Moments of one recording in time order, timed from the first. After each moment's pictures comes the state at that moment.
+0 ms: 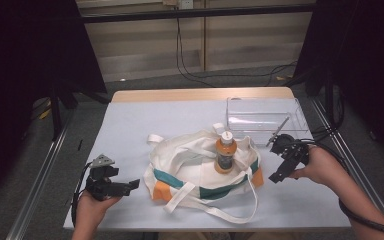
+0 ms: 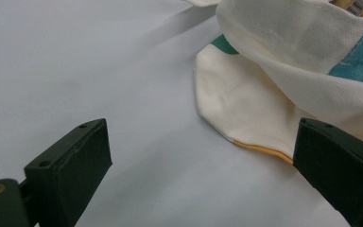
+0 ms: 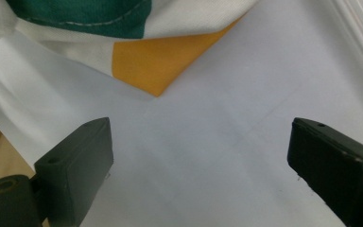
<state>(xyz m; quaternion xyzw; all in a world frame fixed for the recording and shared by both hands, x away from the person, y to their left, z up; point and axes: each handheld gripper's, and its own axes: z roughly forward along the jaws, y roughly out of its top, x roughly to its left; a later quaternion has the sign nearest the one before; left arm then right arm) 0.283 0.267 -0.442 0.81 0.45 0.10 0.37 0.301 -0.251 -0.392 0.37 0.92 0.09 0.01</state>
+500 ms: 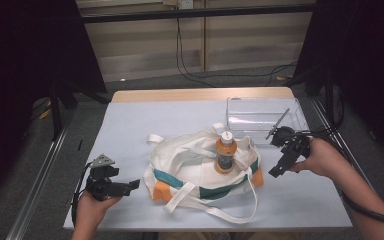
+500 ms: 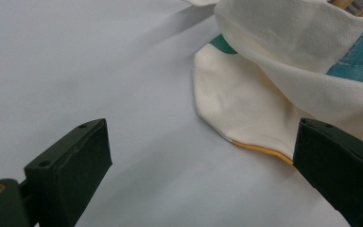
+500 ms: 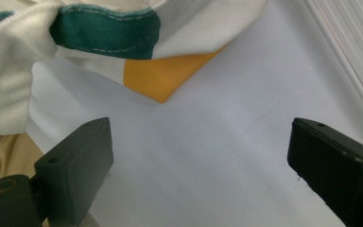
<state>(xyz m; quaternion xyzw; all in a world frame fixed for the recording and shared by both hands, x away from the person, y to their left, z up) 0.283 0.267 -0.442 0.81 0.44 0.10 0.37 0.309 -0.248 -0.370 0.37 0.93 0.09 0.00</state>
